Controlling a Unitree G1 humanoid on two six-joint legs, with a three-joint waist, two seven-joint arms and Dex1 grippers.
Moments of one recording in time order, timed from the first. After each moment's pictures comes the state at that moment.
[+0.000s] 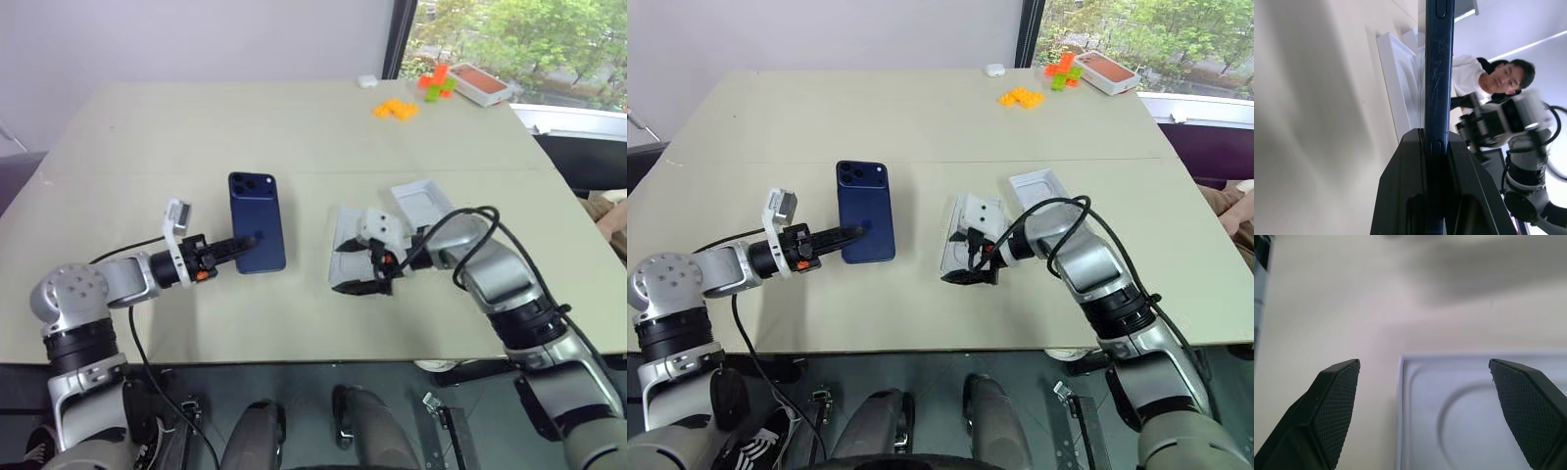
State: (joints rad) left arm -0.54 0.46 0.49 0.07 -0.97 1.50 -0.60; right arm -0.65 -0.61 0.34 -0.04 0.14 0.64 1.17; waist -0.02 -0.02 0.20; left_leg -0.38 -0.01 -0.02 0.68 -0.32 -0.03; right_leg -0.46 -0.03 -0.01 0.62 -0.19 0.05
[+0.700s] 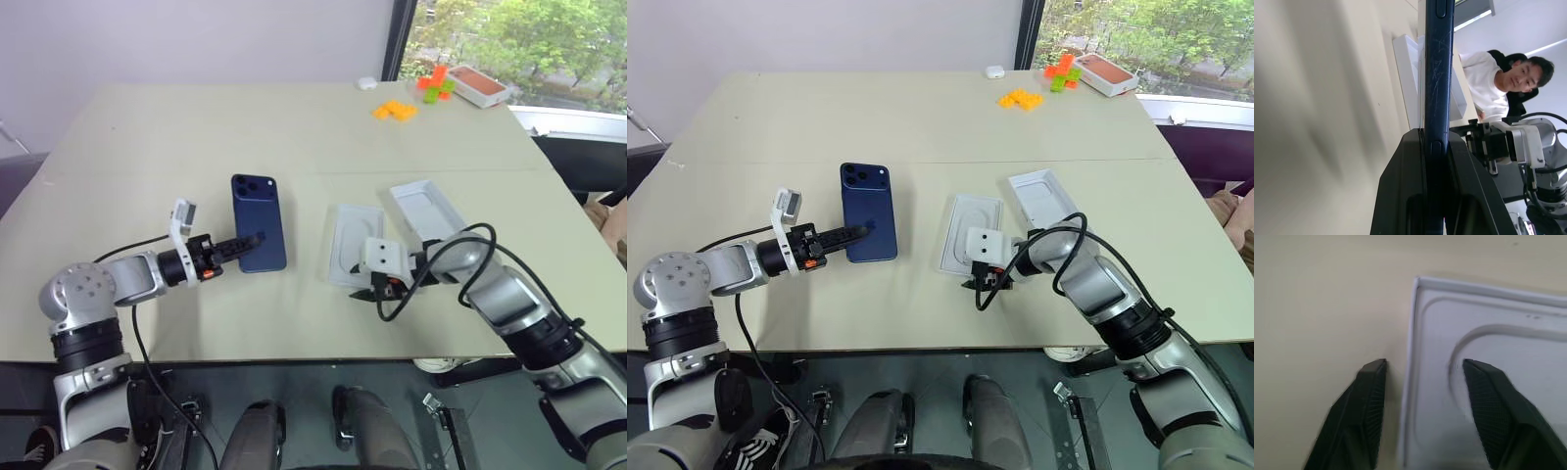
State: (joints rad) left arm -0.54 0.44 0.48 0.07 -0.97 1.47 -0.52; right arm -0.59 -0.68 0.42 -0.09 -0.01 0.49 1.10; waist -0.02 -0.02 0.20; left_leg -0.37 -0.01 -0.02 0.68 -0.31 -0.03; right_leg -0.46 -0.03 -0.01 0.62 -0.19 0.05
